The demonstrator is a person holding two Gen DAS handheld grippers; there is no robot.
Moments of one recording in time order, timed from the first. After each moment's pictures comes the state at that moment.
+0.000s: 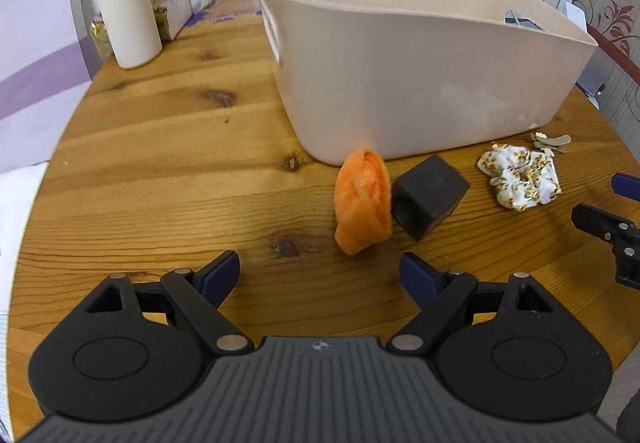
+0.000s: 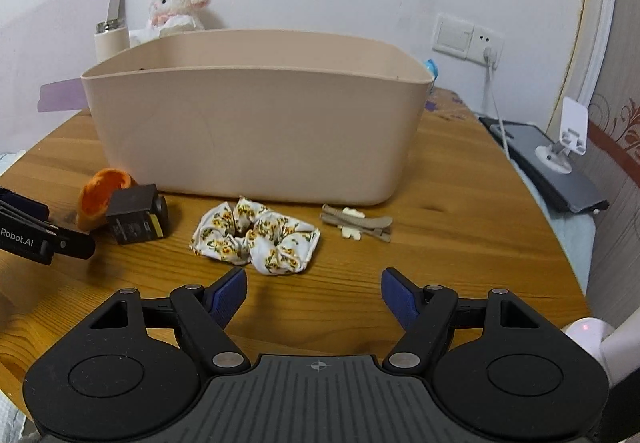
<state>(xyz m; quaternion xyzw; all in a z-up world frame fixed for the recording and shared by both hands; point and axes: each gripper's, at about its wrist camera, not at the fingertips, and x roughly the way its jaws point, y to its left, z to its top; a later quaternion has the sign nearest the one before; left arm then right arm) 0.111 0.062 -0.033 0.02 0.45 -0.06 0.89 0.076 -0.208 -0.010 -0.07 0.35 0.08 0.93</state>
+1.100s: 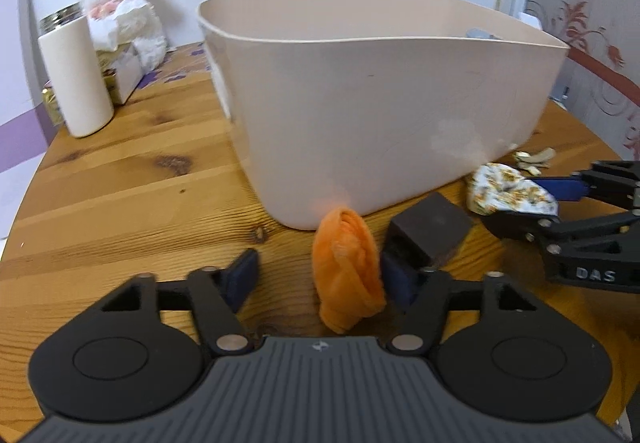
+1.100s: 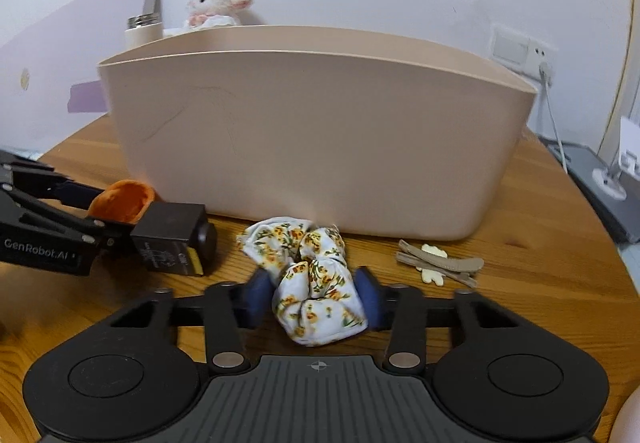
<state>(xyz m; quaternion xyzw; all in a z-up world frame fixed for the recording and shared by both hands) 0.132 0.056 -0.043 0.06 0.37 -0.14 0.92 0.103 -0.166 -0.033 -0.09 0.32 0.15 0.93</state>
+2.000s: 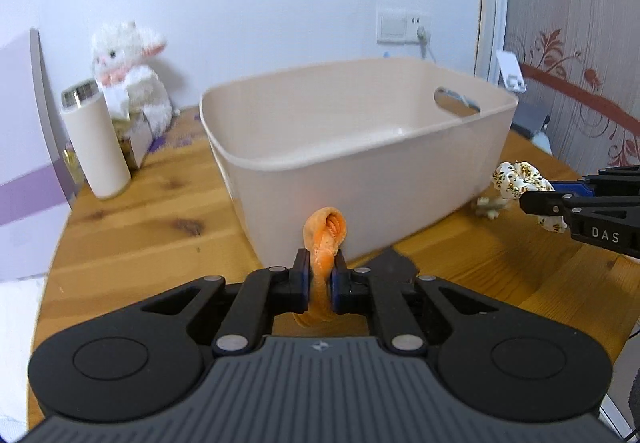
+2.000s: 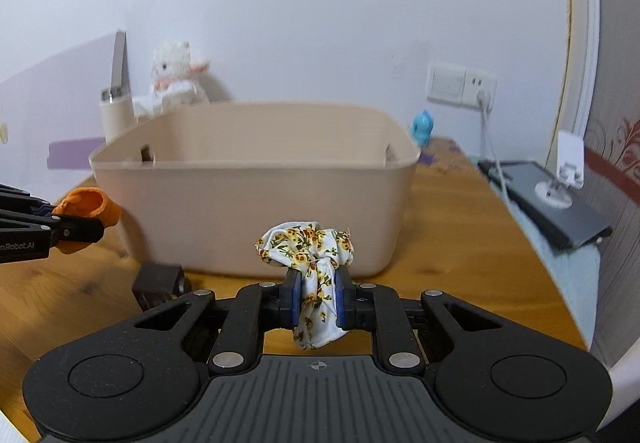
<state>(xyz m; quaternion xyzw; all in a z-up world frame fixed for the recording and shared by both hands) 0.094 0.044 0.013 0.07 0.30 -0.13 0.94 0.075 -0.217 0.037 -0.03 0.26 0.10 0.96</state>
